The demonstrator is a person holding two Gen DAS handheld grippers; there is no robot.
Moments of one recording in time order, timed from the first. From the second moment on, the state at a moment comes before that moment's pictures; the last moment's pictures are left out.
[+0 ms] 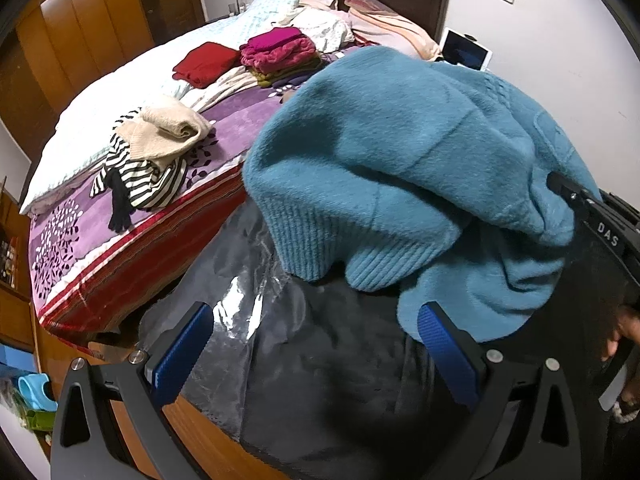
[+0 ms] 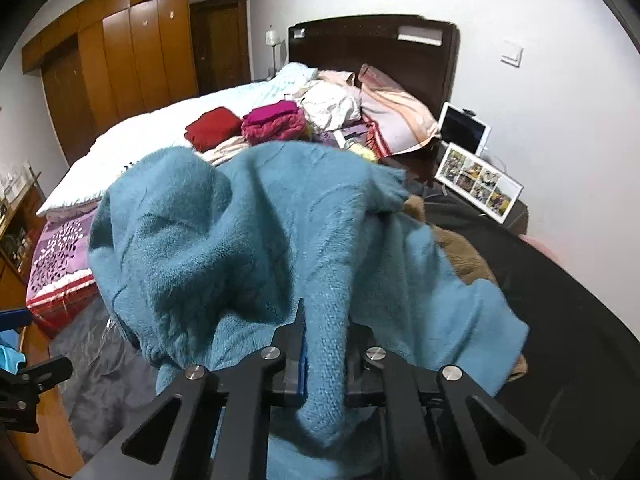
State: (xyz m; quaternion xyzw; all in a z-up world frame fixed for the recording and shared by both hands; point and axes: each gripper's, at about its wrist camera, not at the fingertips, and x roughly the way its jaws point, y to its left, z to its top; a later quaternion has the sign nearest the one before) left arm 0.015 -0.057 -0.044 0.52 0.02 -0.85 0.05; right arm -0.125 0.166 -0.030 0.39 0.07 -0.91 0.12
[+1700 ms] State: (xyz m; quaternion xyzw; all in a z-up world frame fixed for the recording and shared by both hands) left arm -0.042 -0.049 -0.004 0.46 0.02 -0.89 0.03; right arm -0.117 0.160 0.041 0.39 0.10 -0.91 0.07
